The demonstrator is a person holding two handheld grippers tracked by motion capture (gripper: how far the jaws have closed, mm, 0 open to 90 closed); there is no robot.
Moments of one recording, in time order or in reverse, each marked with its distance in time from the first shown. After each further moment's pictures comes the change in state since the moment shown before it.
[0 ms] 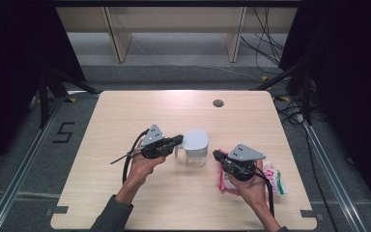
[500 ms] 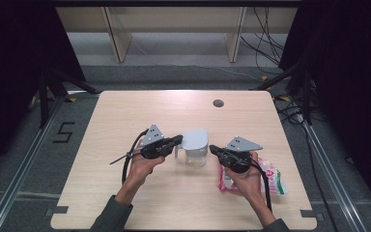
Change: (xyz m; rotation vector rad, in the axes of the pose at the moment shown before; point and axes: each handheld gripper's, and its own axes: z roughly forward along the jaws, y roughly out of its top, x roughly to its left) left arm 0.000 -0.001 -0.001 0.003 0.003 -0.012; right arm -0.006 0.013 0.015 -0.002 0.043 0.064
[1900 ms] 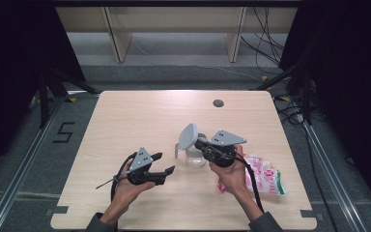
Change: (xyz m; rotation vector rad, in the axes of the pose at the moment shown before) left arm -0.027 -0.045 -0.052 0.147 0.059 -0.003; right arm 0.026 0.034 0.025 -0.049 0.067 -0.037
